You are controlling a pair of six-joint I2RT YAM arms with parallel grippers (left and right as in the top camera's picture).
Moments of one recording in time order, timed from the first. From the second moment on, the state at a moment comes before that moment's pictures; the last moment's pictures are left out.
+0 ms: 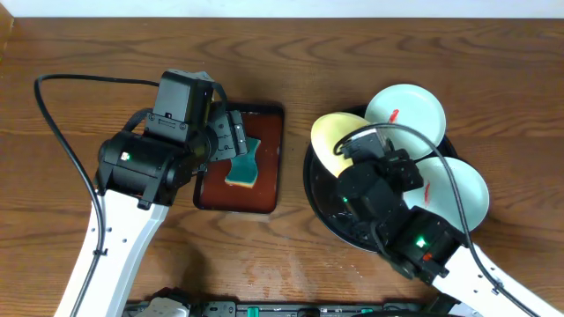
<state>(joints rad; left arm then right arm) -0.33 1.28 1.46 -1.16 -0.04 -0.48 0.85 1.10 0.87 -0.49 0.93 -0.09</state>
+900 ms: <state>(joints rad) -0.33 1.28 1.46 -1.16 -0.03 -0.48 0.91 1.10 0.87 -0.46 1.01 -0.25</state>
